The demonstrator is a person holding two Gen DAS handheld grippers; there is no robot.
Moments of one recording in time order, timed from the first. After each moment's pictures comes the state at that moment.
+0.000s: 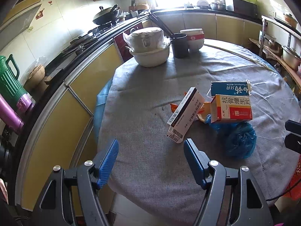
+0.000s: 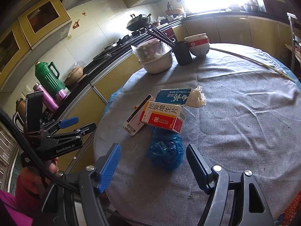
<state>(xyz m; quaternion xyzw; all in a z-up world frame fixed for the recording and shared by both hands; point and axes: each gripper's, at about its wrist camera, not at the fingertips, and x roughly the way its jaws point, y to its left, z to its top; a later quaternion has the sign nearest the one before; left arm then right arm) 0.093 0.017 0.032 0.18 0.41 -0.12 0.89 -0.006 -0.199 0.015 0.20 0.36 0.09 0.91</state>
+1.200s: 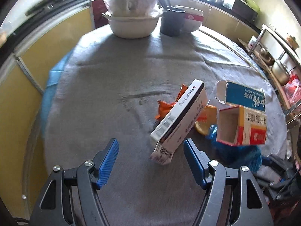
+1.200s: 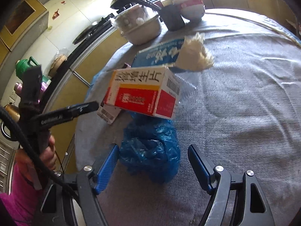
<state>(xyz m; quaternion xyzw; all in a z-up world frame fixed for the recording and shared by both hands) 0.197 0.009 -0.042 0.07 0.52 -0.23 0.82 0.063 -0.195 -0.073 0.24 0.44 0.09 0.86</state>
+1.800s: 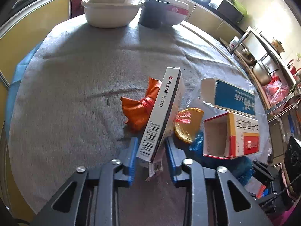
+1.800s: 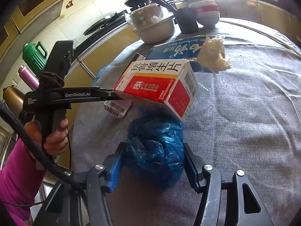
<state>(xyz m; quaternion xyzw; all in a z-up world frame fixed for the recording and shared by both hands) 0.207 -0.007 -0.062 0.02 0.54 -0.31 0.78 0.059 -0.173 -0.075 0.18 0.43 0.11 0.88</state>
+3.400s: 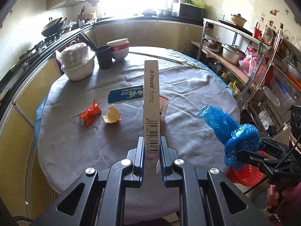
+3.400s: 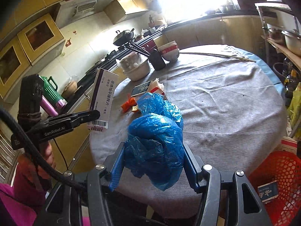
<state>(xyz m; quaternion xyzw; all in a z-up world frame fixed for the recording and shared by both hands) -0.002 -0.071 0.062 0.14 0.40 -0.33 0.84 -0.134 -0.255 0.005 0.24 0.32 0.04 0.91</state>
